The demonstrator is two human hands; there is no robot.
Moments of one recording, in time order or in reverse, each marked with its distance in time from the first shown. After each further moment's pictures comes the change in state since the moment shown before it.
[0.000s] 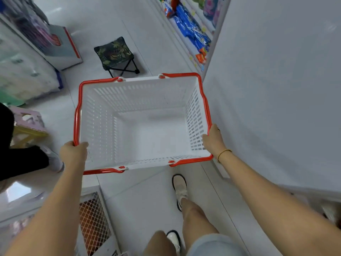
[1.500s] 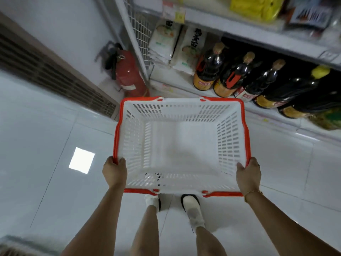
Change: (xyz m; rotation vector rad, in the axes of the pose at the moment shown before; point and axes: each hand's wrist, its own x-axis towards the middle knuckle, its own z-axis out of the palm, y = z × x) left_hand -0.632 -0.338 0.363 0.470 -0.575 0.628; right_hand -0.426 0.795 -0.175 0.233 0.718 0.832
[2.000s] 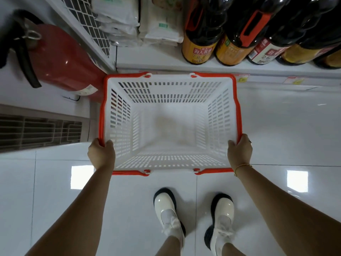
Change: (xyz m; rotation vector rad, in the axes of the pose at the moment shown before) left_hand 0.221 0.014 0.171 0.206 -0.072 0.249; right_hand 0.125 -0.001 0.220 0.163 0.133 0.201
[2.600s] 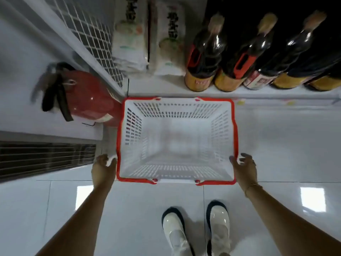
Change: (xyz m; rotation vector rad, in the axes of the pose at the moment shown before) left_hand 0.026 -0.002 -0.041 0.120 -0.198 0.129; right_hand -0.012 -0.010 -0.020 0.128 -0.134 0.076
